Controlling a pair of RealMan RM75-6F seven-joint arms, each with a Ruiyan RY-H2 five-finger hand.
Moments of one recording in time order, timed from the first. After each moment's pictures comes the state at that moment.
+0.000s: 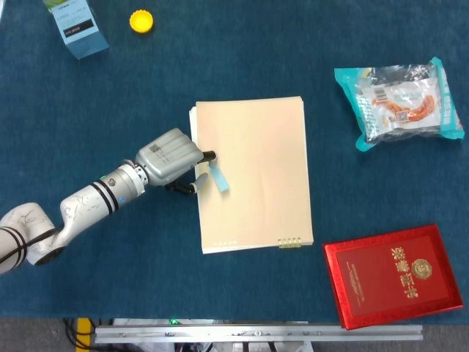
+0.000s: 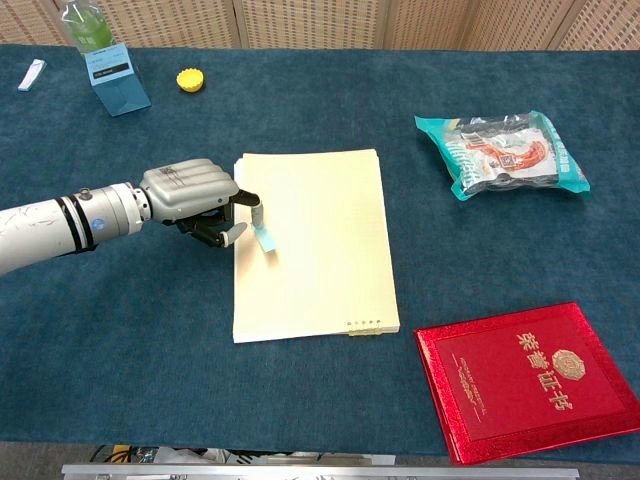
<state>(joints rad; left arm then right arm) -0.86 -1.61 0.14 -1.07 1.70 0.92 -0.29 0.13 -0.88 0.08 -1.85 -1.48 1.44 -0.22</state>
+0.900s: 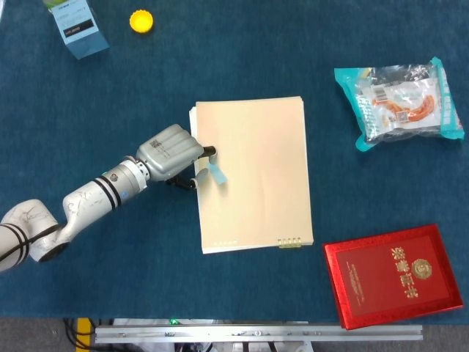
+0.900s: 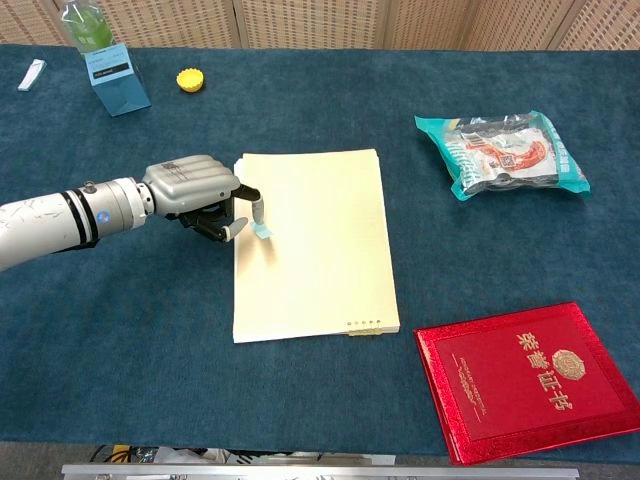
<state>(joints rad) -0.87 -1.60 0.12 -1.08 1.66 0.86 -0.28 0.12 -0.88 0.08 -1.83 -1.47 1.45 -0.19</state>
